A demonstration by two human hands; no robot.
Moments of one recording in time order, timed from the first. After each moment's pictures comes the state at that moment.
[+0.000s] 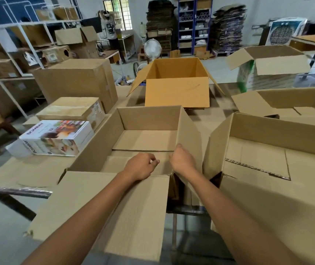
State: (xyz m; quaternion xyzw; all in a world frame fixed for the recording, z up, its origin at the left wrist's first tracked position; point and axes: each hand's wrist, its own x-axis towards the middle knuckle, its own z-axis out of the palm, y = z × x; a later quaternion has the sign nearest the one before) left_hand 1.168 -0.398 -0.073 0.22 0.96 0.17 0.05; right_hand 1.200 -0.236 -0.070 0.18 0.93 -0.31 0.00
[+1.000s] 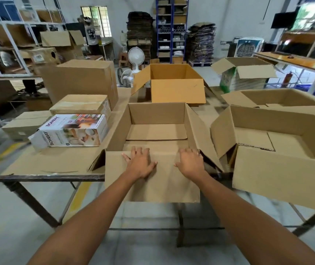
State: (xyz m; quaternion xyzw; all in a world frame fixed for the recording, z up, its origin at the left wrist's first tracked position) left_hand 1.233 -0.562 -0.101 0.20 0.97 0.12 0.04; right_hand 1.315 -0.374 -0.082 0.15 0.99 -0.08 -0.02
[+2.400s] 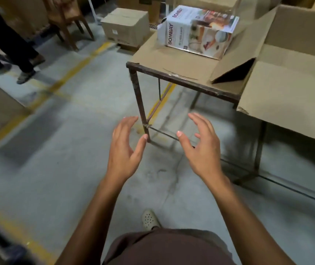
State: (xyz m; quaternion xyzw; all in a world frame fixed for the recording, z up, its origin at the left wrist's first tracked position) left_hand 1.473 -1.008 -0.140 0.02 0.90 0.38 -0.21; right_hand 1.443 -0.800 -0.143 -0.07 0.85 -0.50 -0.13
